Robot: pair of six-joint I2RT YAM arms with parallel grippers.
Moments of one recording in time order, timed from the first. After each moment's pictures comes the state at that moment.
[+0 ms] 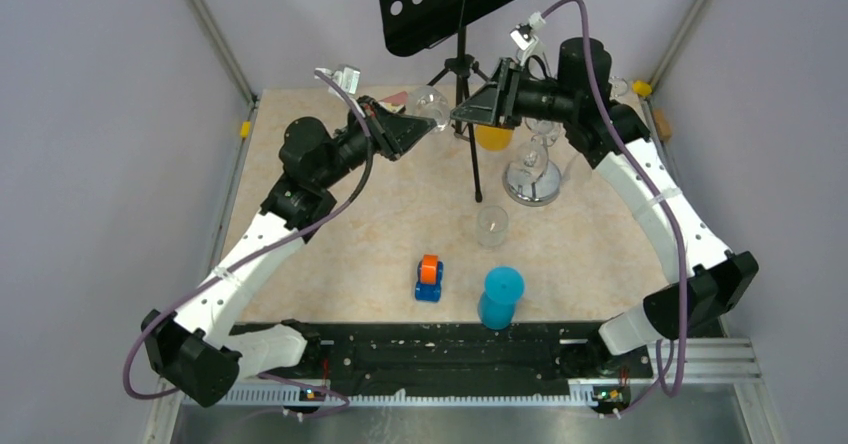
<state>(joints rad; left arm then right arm) -0.51 1.16 1.14 0.21 0.40 -0.69 0.45 1.48 1.69 -0.45 -0.68 0.68</state>
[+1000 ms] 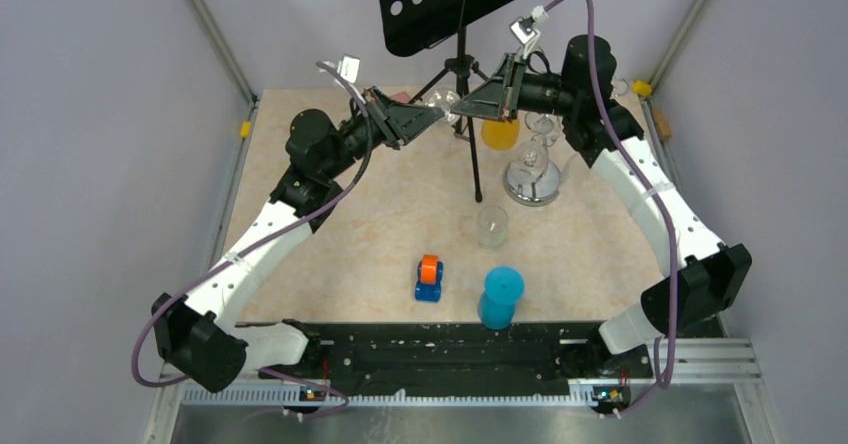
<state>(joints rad) -0.50 1.23 1.17 0.31 0.43 -0.94 0.41 1.50 1.61 -0.17 -0.89 0.84</state>
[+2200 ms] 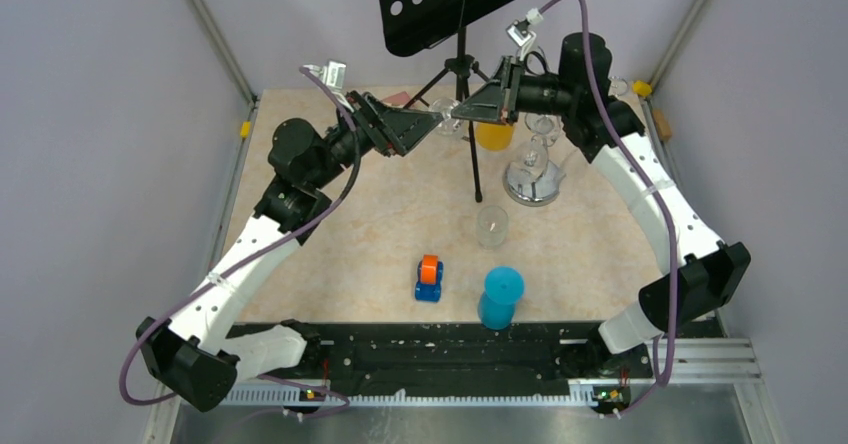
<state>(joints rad) -0.51 1.14 1.16 0.26 0.40 -0.84 0.41 1.52 1.66 -0.30 -0.88 0.79</state>
